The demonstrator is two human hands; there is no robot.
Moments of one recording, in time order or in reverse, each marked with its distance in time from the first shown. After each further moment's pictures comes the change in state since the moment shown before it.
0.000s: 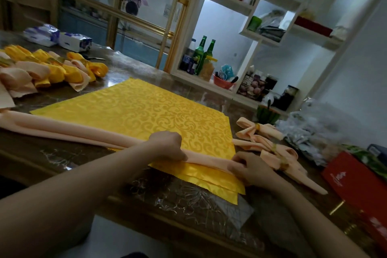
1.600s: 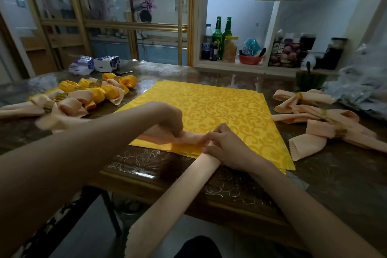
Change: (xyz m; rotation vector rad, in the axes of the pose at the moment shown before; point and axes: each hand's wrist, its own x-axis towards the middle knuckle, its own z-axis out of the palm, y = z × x) left_hand -0.014 -0.037 -0.059 0.370 -0.218 -0.223; right_hand 0.016 -0.109 0.066 0.212 0.131 -0.383
